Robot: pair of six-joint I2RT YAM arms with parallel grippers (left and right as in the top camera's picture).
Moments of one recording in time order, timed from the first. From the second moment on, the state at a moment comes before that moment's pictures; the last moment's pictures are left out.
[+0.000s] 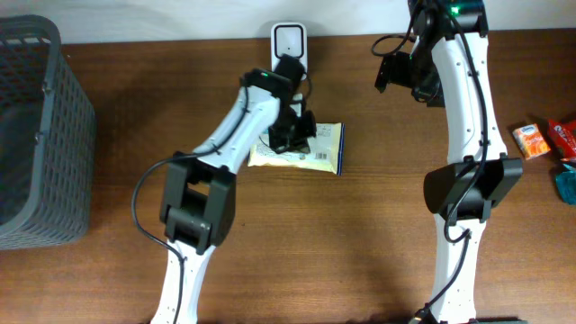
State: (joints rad) left arm -0.46 2.36 2.06 -1.15 0.40 -0.54; right arm 0.06 2.39 2.65 -1.69 0.00 0.42
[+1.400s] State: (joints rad) left arm -0.05 2.18 2.08 -1.25 -0.01 -0.56; right arm 0.44 2.45 2.23 -1.23 -0.32 0.37
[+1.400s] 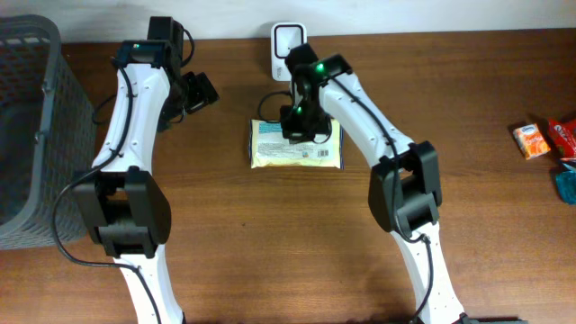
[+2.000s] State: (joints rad) left arm -0.05 2.18 2.08 -1.25 -0.01 -0.56; right arm 0.59 2.39 2.22 -1.39 0.02 -0.17
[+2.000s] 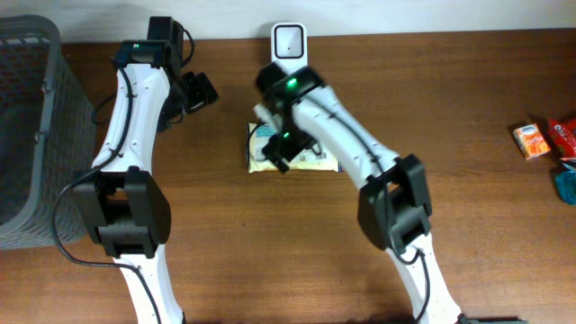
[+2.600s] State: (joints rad) left arm -0.05 2.18 2.08 -1.25 -0.01 -0.56; right arm 0.73 2.41 2.02 -1.06 0.35 -0.21
